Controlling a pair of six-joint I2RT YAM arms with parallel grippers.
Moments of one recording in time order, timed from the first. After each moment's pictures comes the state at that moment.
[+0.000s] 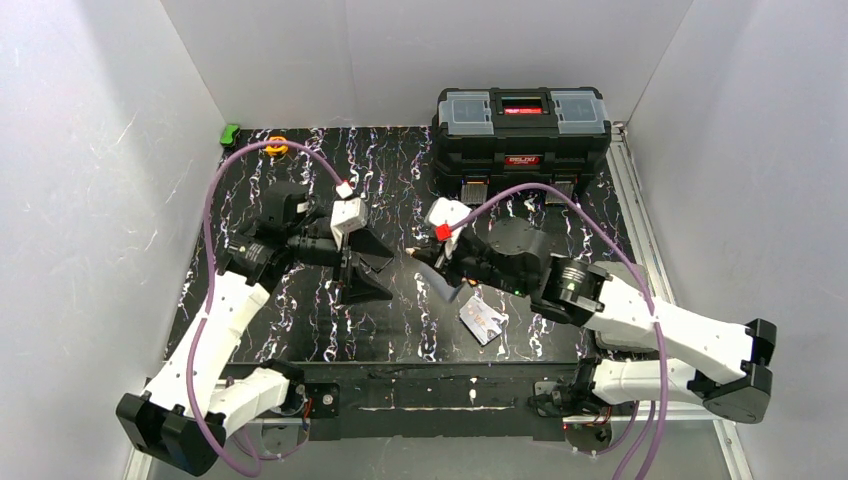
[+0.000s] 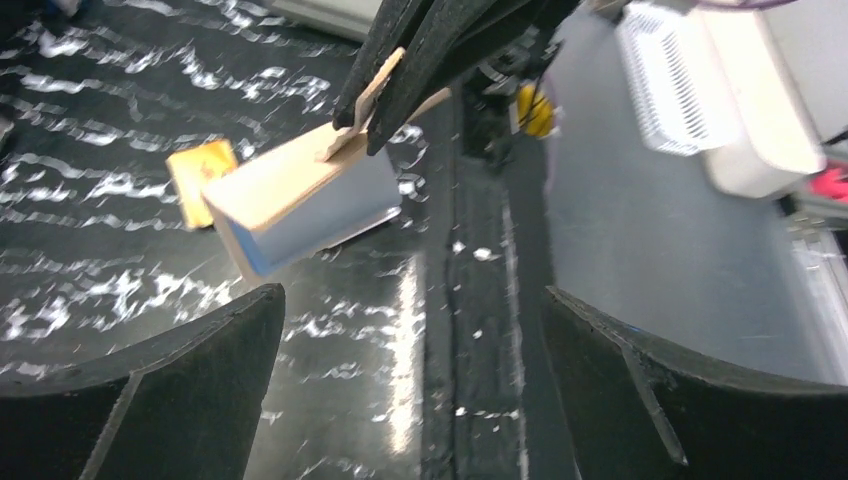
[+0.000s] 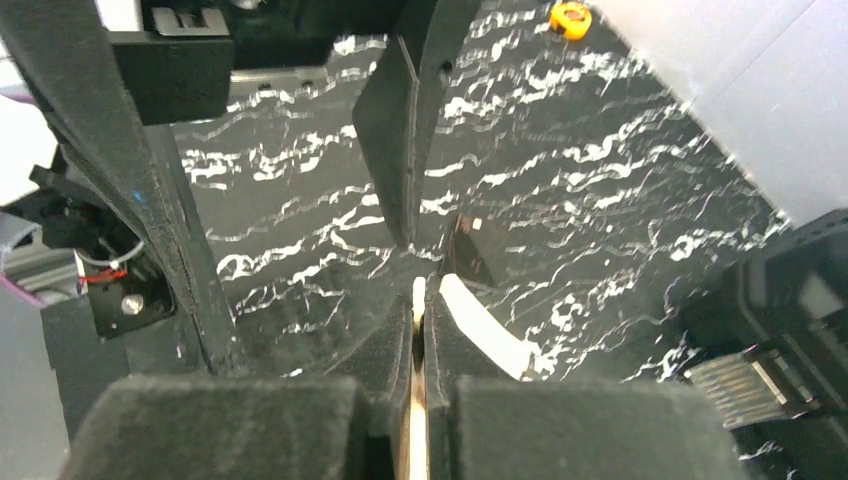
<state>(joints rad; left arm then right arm) -0.36 1.03 1.10 -0.73 1.21 0.35 1.17 1.08 1.12 -0.21 0.05 -0.13</state>
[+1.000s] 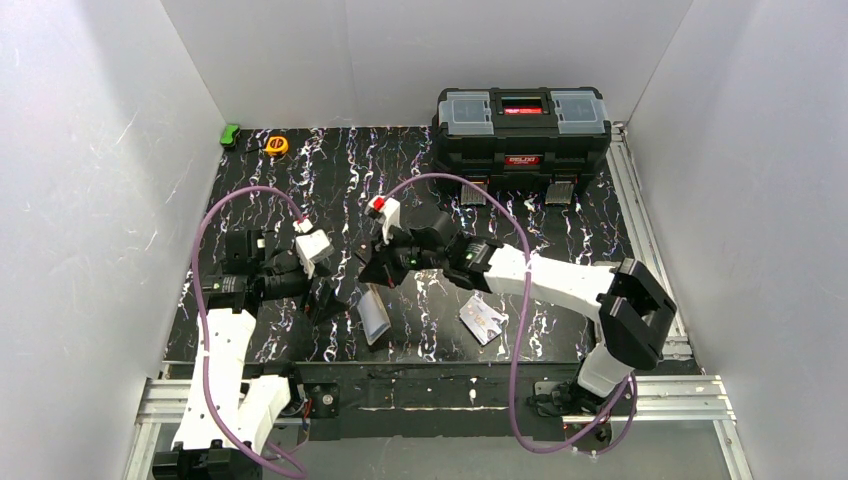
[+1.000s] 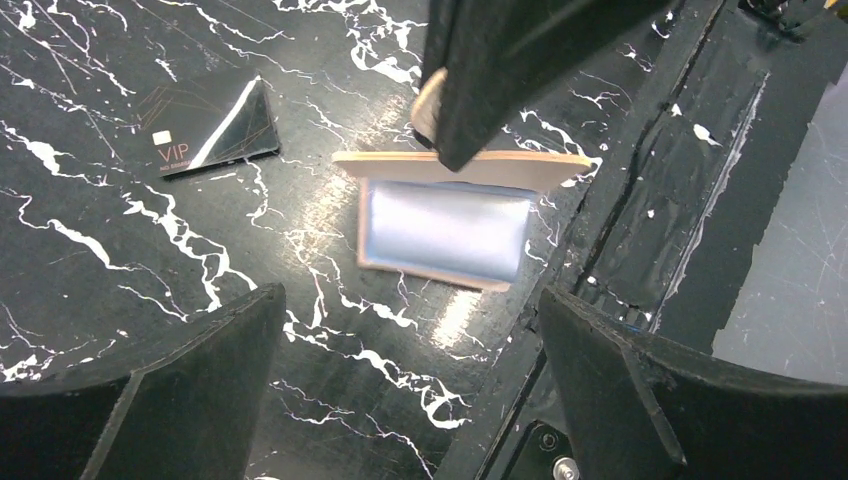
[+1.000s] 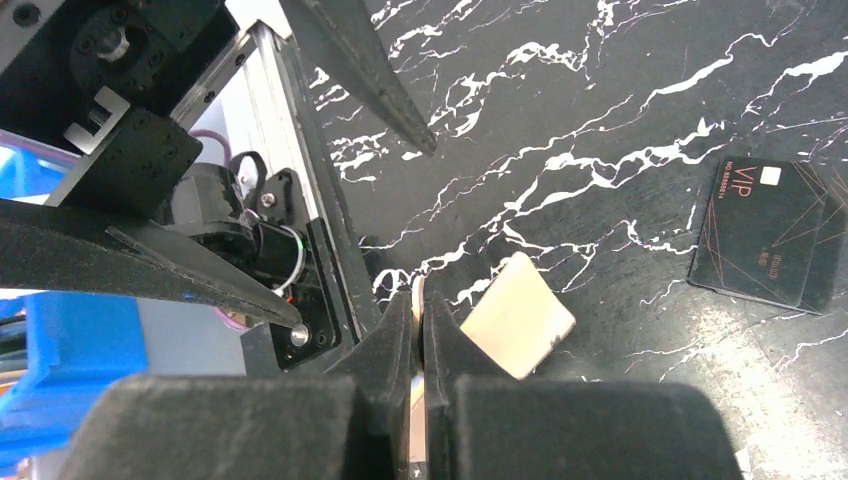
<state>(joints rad) 0.05 0.81 0.83 -1.01 0.90 0.72 1.06 1.62 1.20 0.01 -0.34 0.33</state>
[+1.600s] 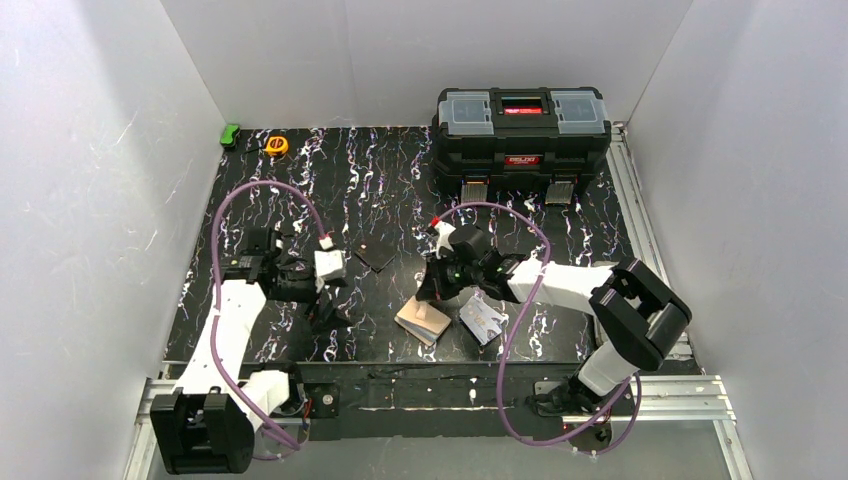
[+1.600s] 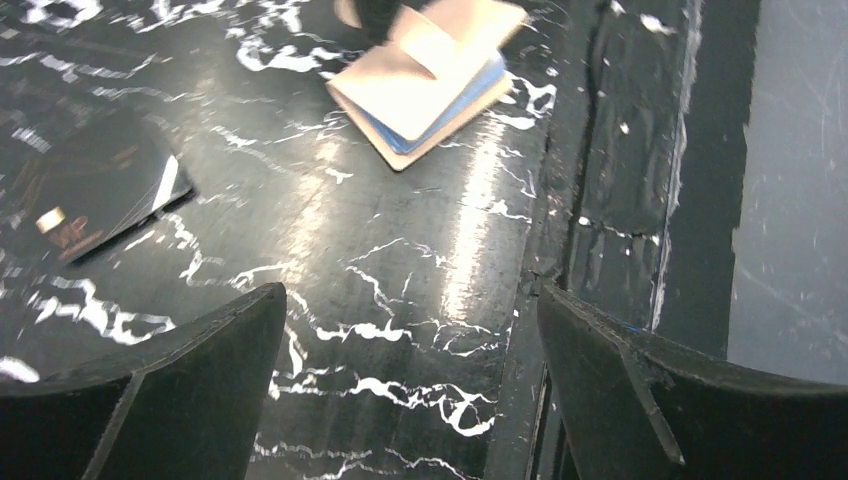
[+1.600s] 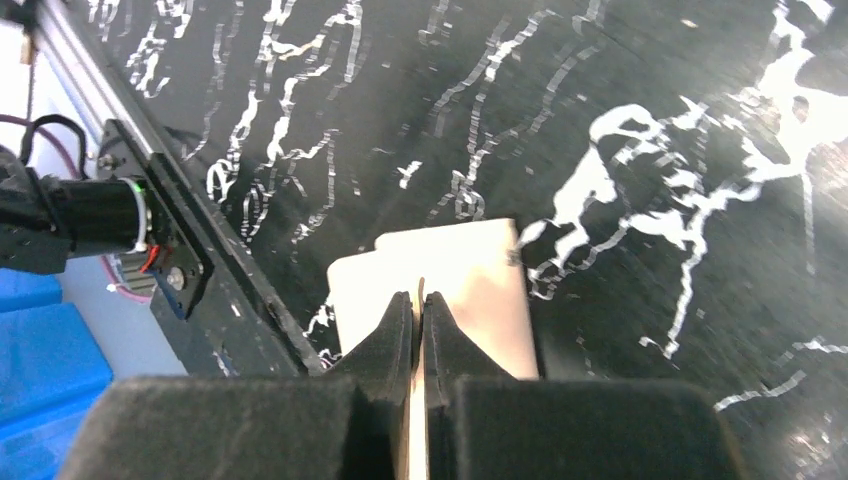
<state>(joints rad) 0.03 0.98 0.79 -1.12 1.01 1.13 0.87 1.57 0.81 0.12 -0.36 0.52</state>
